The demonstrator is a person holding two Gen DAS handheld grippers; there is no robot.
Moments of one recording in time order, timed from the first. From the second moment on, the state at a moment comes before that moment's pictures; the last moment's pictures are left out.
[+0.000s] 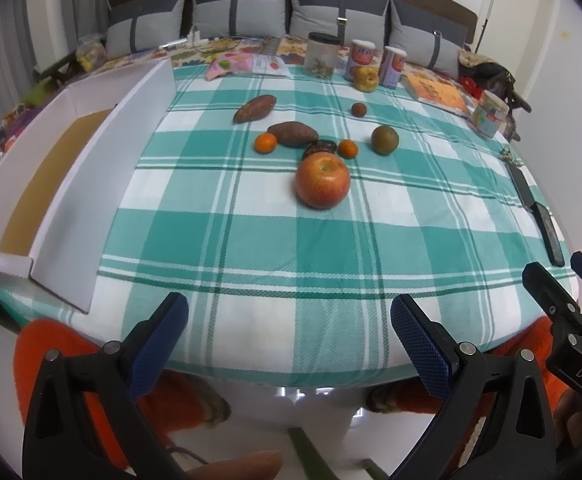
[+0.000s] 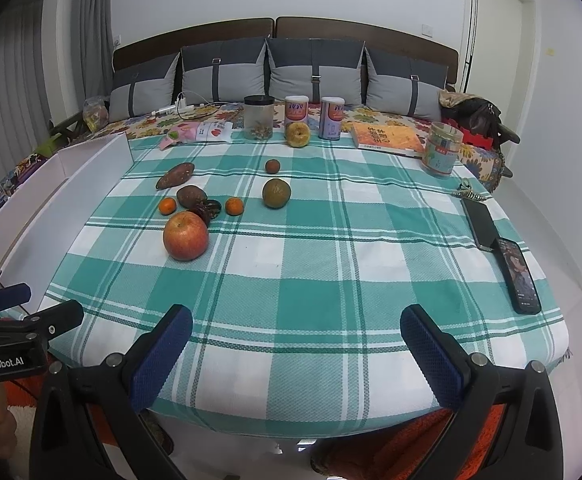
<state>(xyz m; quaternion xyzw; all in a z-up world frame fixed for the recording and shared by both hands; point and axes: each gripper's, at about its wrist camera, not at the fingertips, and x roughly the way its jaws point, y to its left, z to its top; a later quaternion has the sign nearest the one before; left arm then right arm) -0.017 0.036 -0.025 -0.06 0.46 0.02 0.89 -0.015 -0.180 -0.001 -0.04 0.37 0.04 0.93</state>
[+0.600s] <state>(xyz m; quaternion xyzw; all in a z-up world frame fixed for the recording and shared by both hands) -0.011 0.041 -0.034 -0.05 0.47 0.04 0.88 -0.010 -0.184 -0.011 -0.03 0.38 0.04 0.92</state>
